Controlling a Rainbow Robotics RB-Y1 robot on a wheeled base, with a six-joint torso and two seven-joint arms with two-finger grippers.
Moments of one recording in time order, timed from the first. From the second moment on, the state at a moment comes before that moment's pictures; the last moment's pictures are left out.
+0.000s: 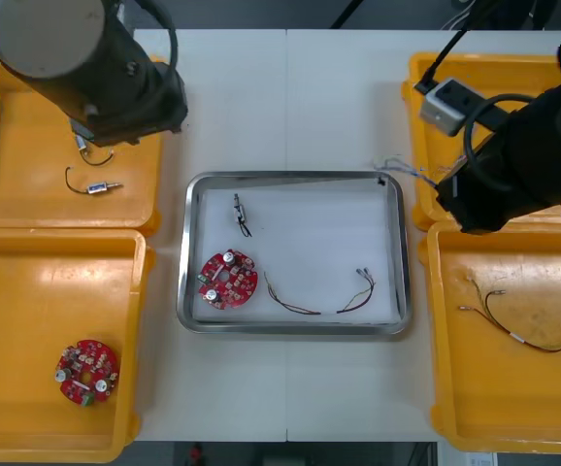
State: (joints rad) right arm -0.66 -0.88 0.19 -2.23 -1.10 1.79 1.40; left arm -0.92 0.65 -0.27 -1.91 0.73 1.91 -0.56
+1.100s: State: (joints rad) right arm -0.87 -0.69 0.63 -1.76 -0.94 1.51 2.16; left arm -0.96 0.97 -0.27 -1.35 0.84 1.47 -0.65
